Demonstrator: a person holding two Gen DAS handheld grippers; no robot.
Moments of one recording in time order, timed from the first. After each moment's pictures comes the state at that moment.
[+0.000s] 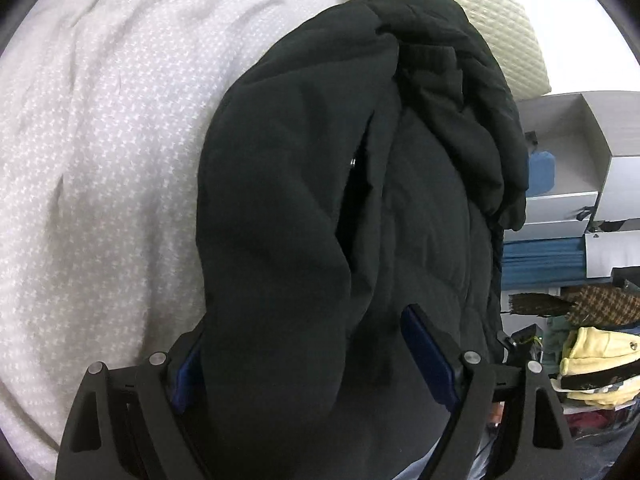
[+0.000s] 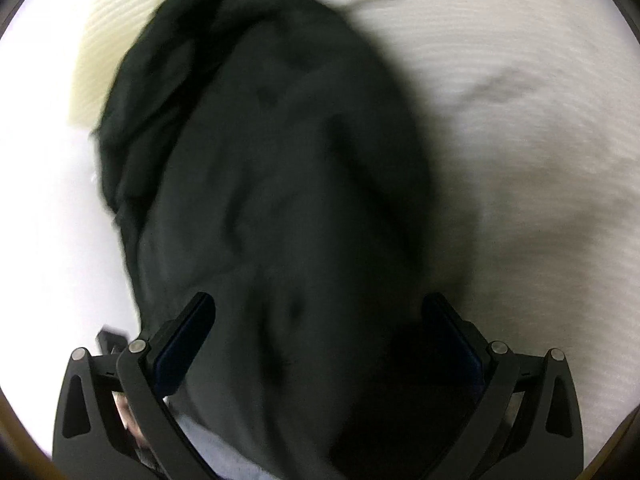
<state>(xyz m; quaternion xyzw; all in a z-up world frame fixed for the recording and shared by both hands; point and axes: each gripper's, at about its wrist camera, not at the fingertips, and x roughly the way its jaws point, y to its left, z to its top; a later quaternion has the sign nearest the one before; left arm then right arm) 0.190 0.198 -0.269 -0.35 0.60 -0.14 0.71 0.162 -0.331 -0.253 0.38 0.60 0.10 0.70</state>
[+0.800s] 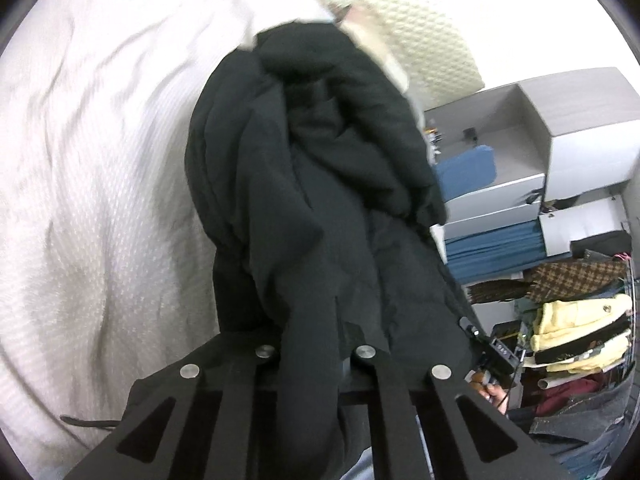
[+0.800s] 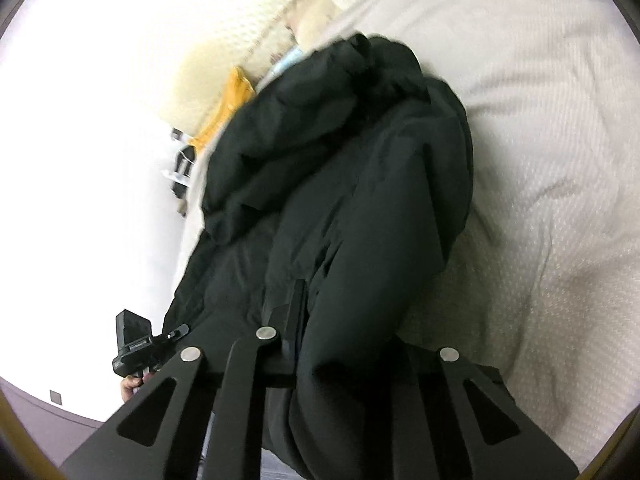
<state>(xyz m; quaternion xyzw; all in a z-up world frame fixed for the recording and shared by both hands) 0.174 0.187 -0.174 -0.36 0.52 -0.21 0.74 0.134 -0.326 -0.167 0.36 0.47 0.18 0.79</state>
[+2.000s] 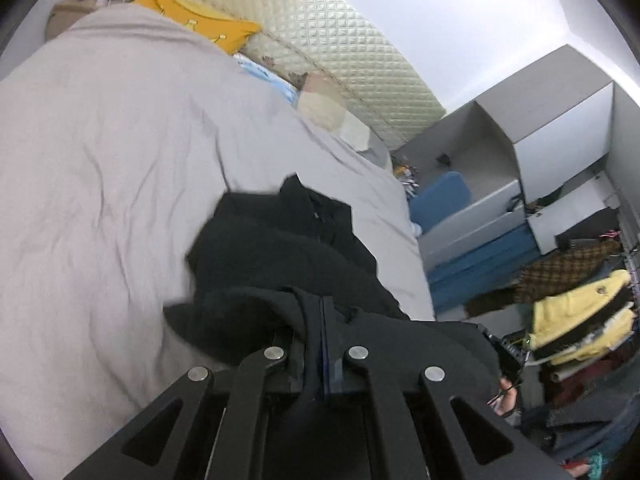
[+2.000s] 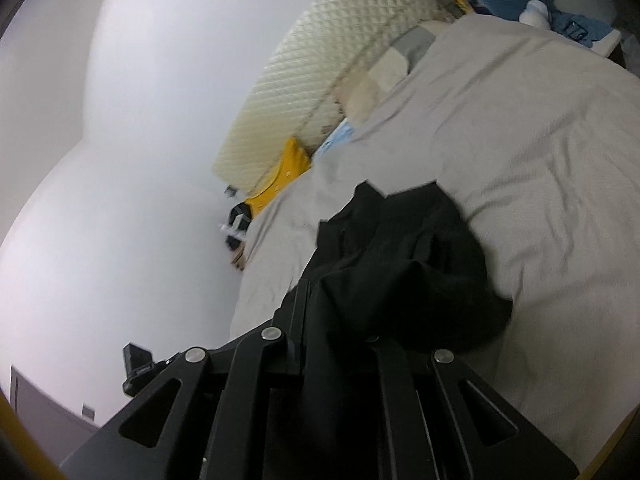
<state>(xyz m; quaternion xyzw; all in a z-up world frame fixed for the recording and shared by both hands) 0.152 0.249 0.008 -0.29 0.46 -0.19 0.82 0.099 -0.406 -0.048 0.41 0.36 0.19 0.81</state>
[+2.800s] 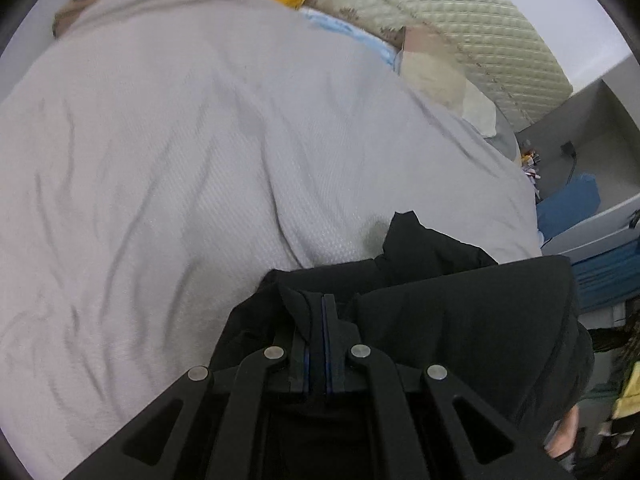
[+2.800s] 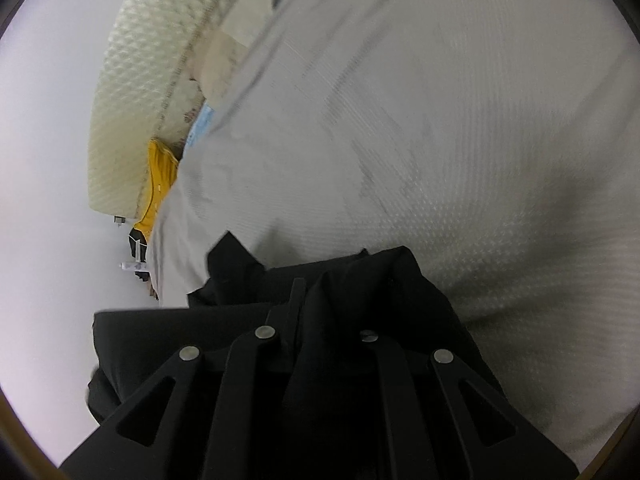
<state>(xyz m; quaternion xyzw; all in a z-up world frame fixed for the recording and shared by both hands) 0.410 0.181 -0.136 -0.22 0.57 -0.04 0.79 0.350 -0.412 -0.213 0.45 0.52 0.05 0.72</state>
